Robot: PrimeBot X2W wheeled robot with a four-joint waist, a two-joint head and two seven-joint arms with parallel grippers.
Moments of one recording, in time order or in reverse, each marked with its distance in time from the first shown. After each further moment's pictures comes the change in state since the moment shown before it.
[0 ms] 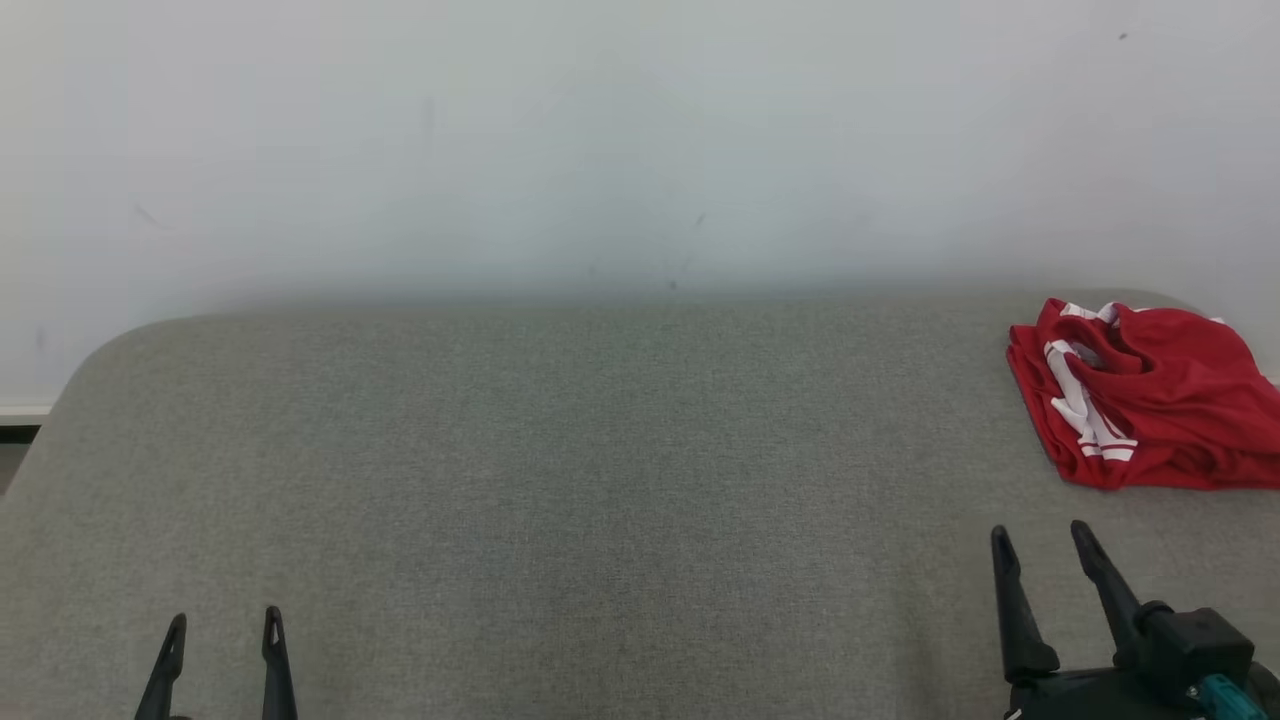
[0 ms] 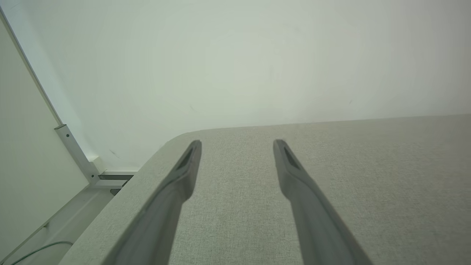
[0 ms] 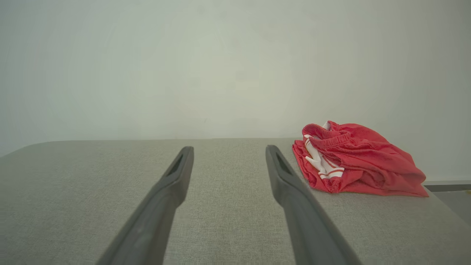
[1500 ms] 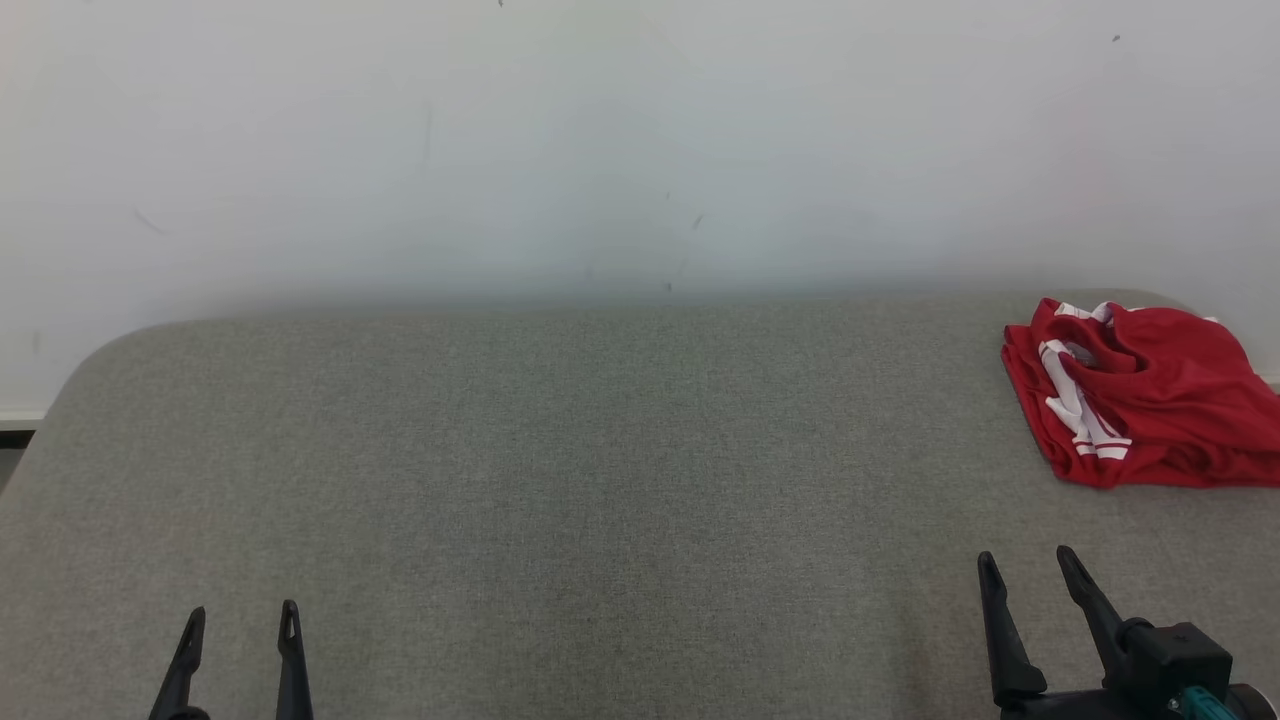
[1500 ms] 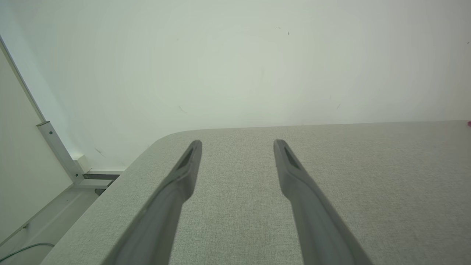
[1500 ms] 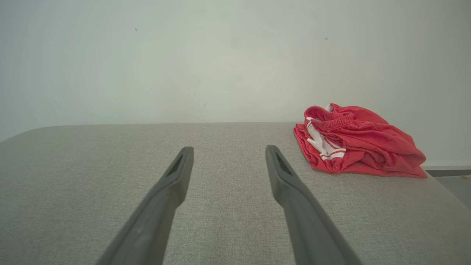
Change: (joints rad) left arm -0.018 0.006 -0.030 -0.014 -0.038 -0.010 0.016; right arm 0.039 0.048 0.000 -0.022 -0.043 0.000 0.058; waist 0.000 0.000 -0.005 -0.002
